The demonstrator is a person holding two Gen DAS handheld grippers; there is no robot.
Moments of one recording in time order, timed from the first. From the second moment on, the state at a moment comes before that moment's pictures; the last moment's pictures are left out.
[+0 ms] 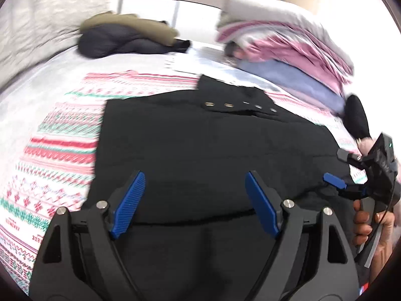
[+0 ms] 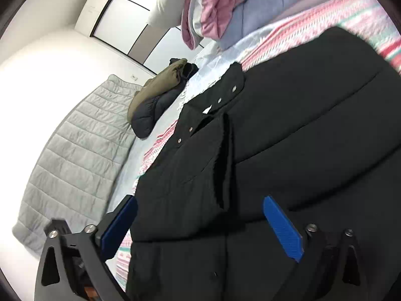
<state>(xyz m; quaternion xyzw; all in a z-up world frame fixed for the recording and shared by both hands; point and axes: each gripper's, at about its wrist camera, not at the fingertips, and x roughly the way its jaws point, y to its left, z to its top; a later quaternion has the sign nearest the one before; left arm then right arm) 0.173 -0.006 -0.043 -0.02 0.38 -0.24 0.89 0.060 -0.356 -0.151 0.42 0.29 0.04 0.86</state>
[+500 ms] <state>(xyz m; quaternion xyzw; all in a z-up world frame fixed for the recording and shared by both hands) 0.194 -0.014 -0.096 -0.02 0.44 -0.26 0.86 0.086 -0.329 -0.179 0.24 0.35 -0.08 0.90</state>
